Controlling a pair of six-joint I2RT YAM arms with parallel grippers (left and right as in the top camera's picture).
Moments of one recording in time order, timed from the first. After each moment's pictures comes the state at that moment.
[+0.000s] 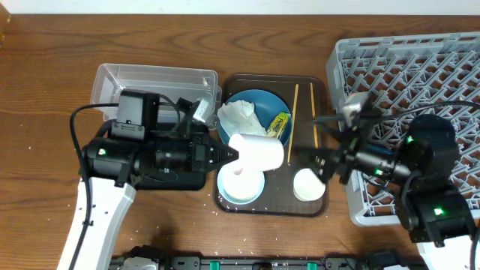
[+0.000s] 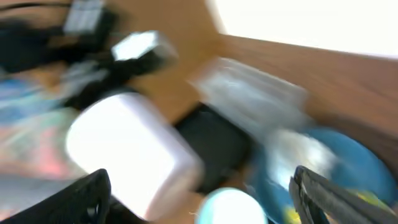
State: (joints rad) left arm -0.16 1.17 1.12 -1.01 1.19 -0.25; right arm 0.24 0.88 0.91 -0.33 -0.97 0.21
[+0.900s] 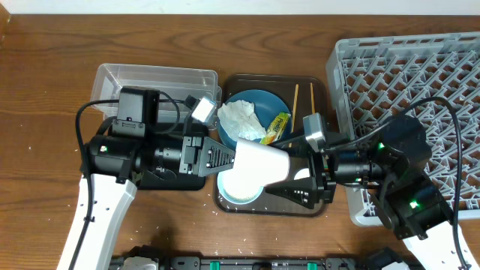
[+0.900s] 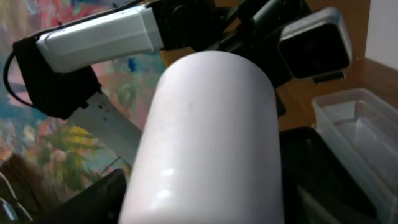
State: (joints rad) left arm -0.16 1.18 1.12 -0.98 1.51 -0.22; right arm 0.44 0.95 0.91 -0.10 -1.18 0.21
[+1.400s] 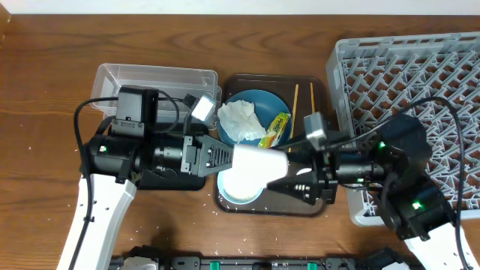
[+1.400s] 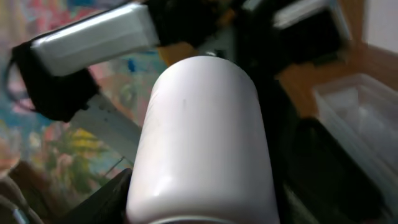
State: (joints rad) left arm -0.16 1.18 1.12 -0.96 1.44 -0.20; right arm 0.40 0.93 0.91 -0.18 -1.16 0.23
